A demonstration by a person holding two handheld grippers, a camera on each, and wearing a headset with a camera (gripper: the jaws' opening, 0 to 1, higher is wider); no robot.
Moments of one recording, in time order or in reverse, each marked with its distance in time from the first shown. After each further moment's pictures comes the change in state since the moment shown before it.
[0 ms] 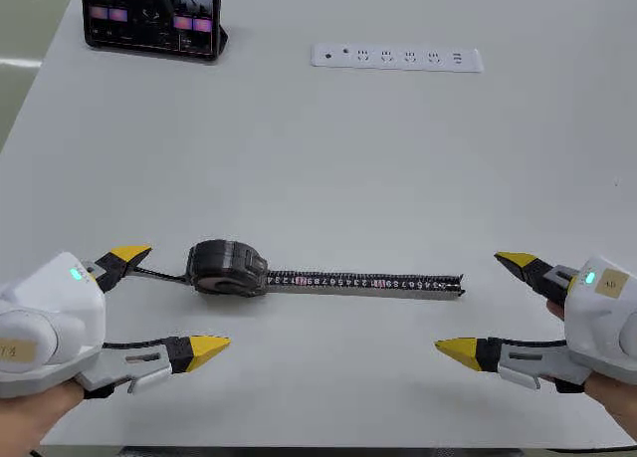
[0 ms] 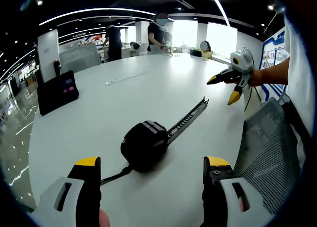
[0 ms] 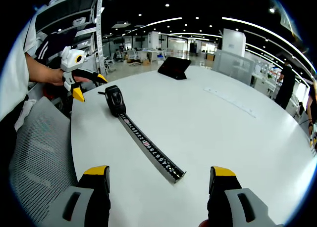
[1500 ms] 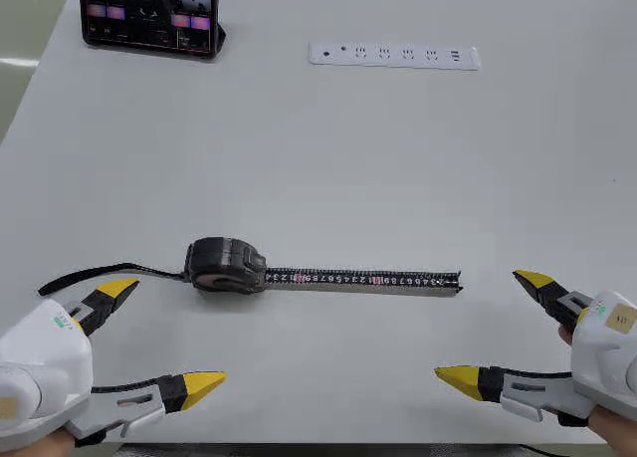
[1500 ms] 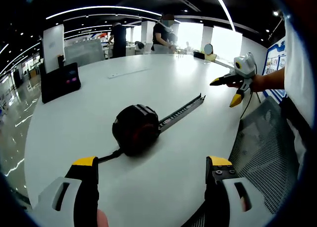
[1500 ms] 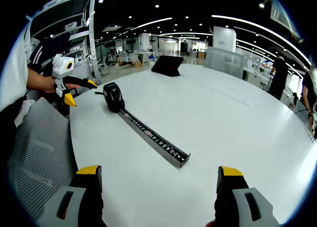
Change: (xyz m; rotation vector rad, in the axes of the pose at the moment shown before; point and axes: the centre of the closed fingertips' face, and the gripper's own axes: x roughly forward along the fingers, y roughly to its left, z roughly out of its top) left arm -0.011 -0.018 -0.025 -0.062 -0.007 0.003; right arm -0.010 0.012 -0.024 0.064 -0.007 -0.045
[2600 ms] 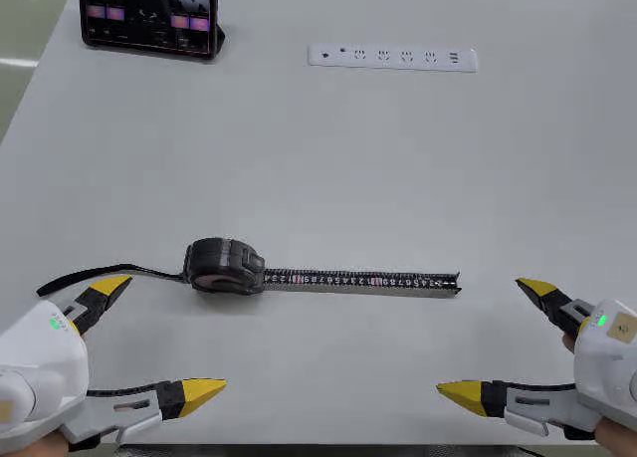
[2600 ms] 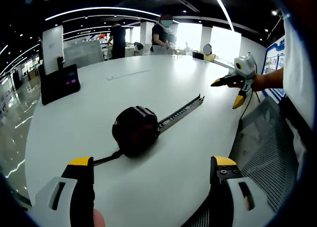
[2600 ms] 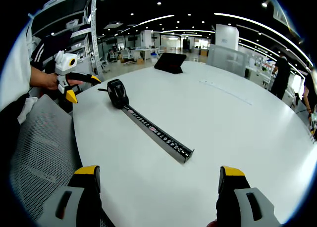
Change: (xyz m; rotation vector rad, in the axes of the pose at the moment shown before) left arm -0.002 0.000 0.002 0.013 -0.002 0.003; right arm -0.006 0.008 -0.004 -0.007 0.029 0.016
